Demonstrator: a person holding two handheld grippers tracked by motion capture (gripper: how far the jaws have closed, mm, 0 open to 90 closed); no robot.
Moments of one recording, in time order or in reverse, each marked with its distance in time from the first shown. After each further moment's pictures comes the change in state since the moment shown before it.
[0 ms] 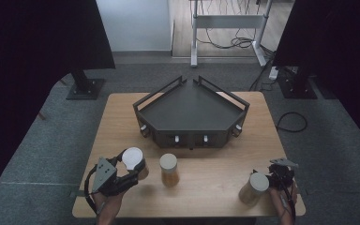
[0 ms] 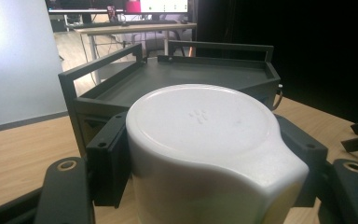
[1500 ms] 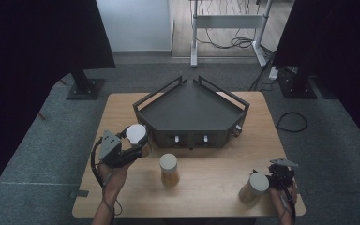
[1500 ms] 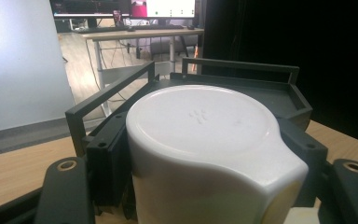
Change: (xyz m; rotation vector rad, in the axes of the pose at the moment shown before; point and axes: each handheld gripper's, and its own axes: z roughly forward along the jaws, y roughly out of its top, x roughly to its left) left arm 0.025 0.032 0.053 -0.007 0.015 -0.011; right arm 0.000 0.000 0.000 -0.001 0.000 -0.001
